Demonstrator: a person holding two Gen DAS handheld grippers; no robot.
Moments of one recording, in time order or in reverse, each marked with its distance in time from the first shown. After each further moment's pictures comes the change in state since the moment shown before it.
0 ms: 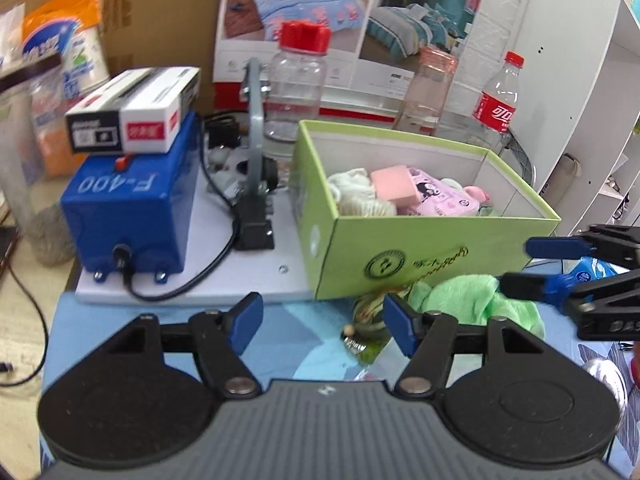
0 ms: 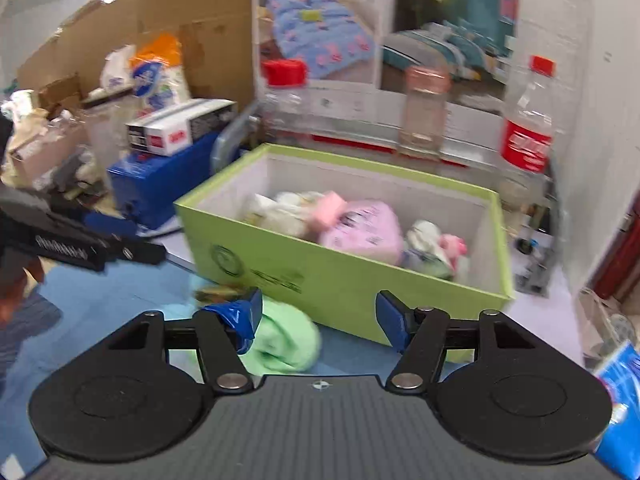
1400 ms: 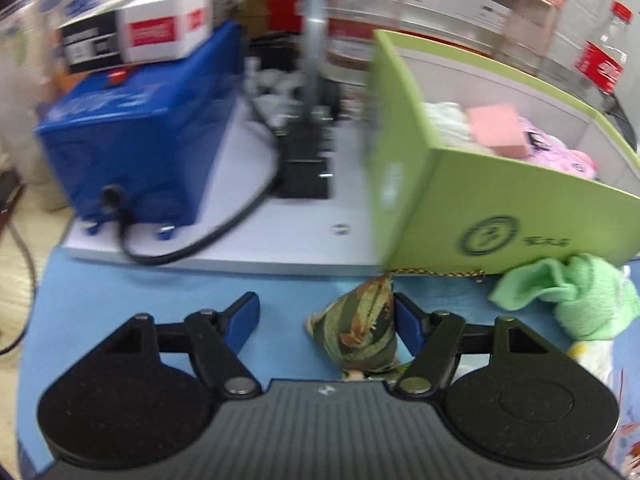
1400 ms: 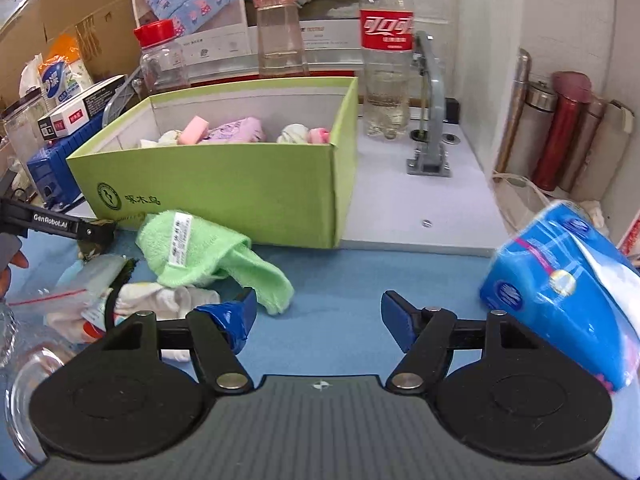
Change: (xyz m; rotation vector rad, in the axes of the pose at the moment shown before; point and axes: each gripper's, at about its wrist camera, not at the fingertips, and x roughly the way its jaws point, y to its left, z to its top) left arm 0.082 0.018 -0.003 -0.088 0.165 0.220; right arm -0.018 -0.092 -0.072 0.222 0.086 -0.146
